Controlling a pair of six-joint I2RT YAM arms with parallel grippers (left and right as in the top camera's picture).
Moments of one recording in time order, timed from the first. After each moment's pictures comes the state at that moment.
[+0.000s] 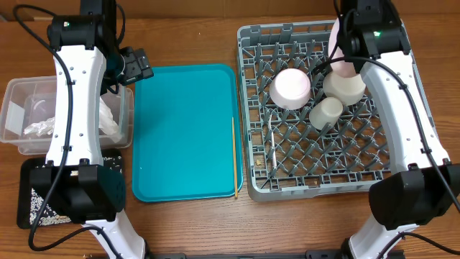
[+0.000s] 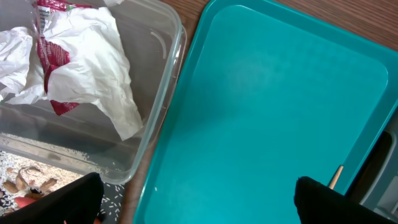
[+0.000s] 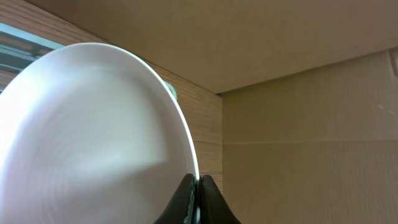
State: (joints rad) left arm 0.03 1.96 2.09 -1.47 -0.06 -0.38; right arm 0.15 1.88 1.92 -0.78 0.73 -0.53
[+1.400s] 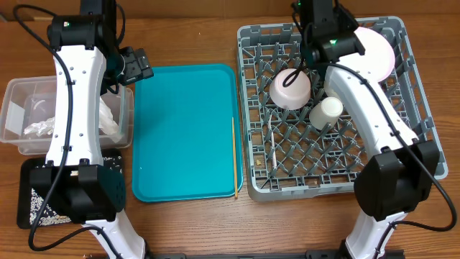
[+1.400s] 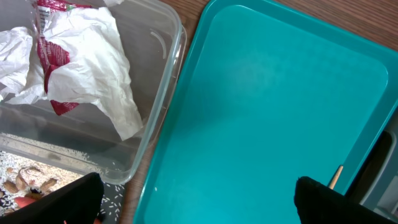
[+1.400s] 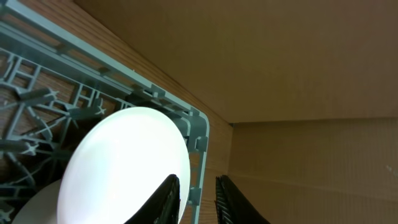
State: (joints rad) left arm 0.03 1.96 2.09 -1.47 -0.06 -0.38; right arm 0.27 1.96 1.83 -0.61 0.77 -0.63
